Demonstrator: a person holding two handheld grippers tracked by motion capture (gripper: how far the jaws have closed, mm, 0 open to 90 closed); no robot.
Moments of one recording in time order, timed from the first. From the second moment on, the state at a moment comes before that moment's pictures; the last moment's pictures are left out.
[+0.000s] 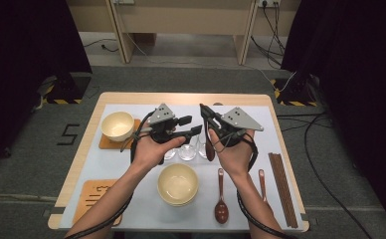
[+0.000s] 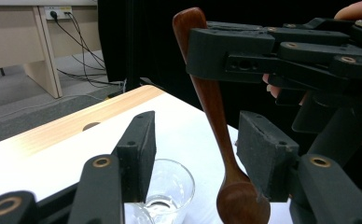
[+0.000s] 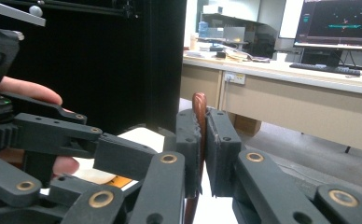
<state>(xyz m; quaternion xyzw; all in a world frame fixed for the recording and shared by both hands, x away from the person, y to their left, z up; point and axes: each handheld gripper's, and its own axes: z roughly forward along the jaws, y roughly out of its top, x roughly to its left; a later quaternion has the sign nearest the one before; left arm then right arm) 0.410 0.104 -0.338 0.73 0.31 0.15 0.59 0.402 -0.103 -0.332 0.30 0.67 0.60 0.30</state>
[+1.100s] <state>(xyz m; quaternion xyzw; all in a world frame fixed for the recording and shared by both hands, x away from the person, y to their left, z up) 0.420 0.089 -0.341 0.74 0.30 0.16 0.58 0.400 -0.096 -0.332 0.30 0.67 0.60 0.30</state>
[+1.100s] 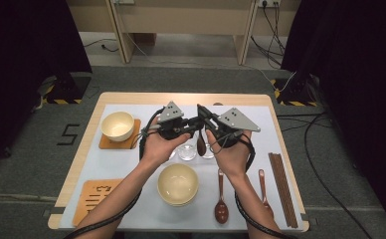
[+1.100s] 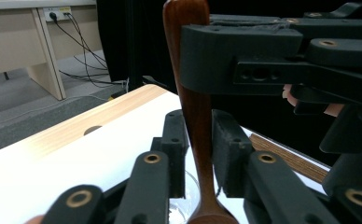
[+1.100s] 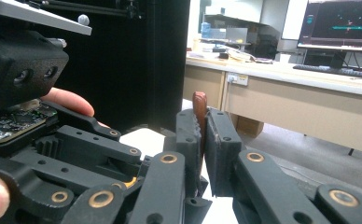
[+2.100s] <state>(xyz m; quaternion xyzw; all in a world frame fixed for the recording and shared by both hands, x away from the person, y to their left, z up) 0.416 0.106 -0.327 0.74 0.31 0.19 0.57 0.385 -0.109 -0.322 0.30 0.67 0.61 0.30</state>
